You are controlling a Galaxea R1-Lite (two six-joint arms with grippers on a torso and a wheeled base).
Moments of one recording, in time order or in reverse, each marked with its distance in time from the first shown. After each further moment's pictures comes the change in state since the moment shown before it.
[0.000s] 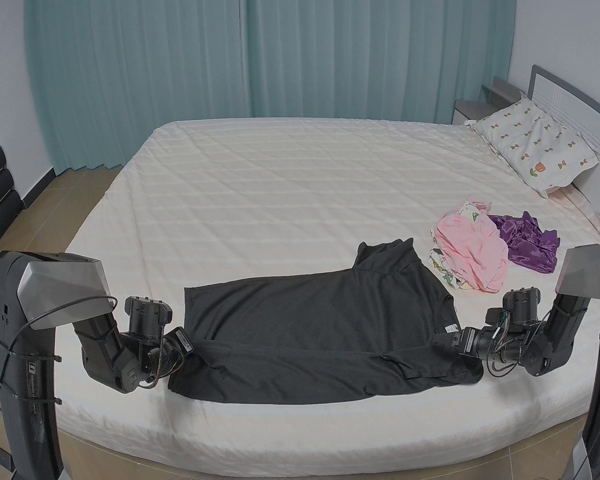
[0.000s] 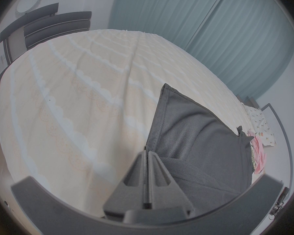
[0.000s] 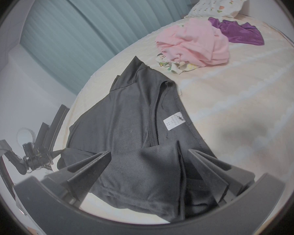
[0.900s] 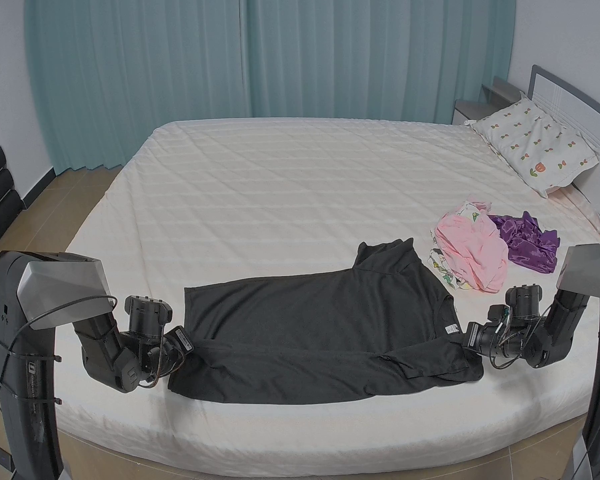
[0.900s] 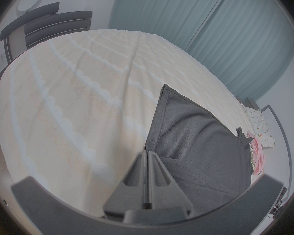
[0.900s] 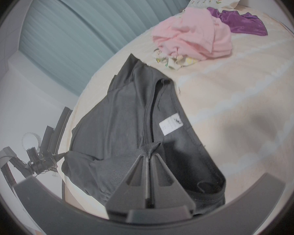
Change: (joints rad) left arm 0.001 0.001 -0.005 0.000 -0.001 -0.007; right arm -0.065 0.020 -0.061 0.040 0.083 0.035
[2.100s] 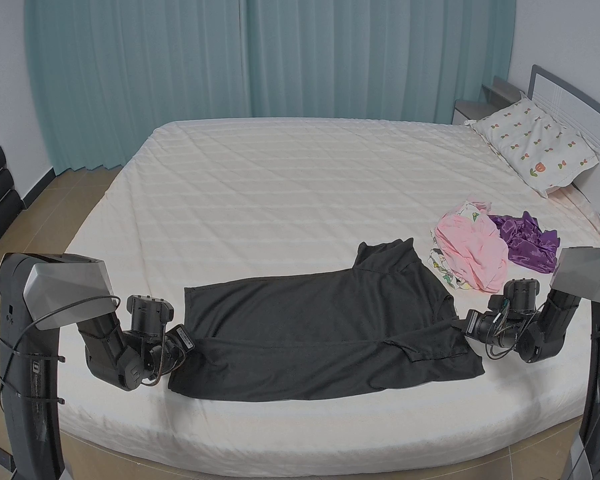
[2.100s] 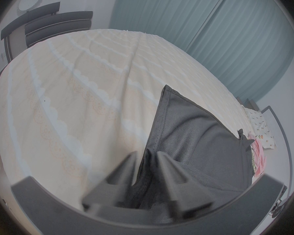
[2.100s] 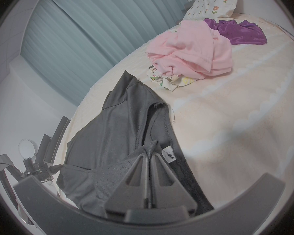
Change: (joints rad) left arm 0.005 0.028 -0.034 -0.002 0.003 0.000; right arm -0.020 0.094 -0.123 -0.059 -0.045 0.026
